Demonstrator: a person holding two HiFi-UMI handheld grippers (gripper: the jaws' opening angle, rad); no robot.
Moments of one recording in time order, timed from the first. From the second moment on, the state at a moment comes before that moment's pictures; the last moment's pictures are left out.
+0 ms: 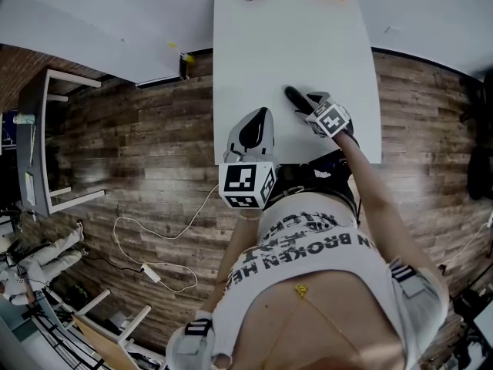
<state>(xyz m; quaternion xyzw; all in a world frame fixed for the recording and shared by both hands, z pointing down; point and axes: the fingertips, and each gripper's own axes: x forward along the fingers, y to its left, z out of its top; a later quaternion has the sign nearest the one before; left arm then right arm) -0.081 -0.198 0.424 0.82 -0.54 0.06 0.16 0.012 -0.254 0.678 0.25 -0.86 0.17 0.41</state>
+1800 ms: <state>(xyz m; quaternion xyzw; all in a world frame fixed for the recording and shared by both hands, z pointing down) -0.071 -0.199 0.426 0.83 -0.53 0.07 0.16 0.017 -0.244 0.580 0.24 -0.90 0.08 0.36</state>
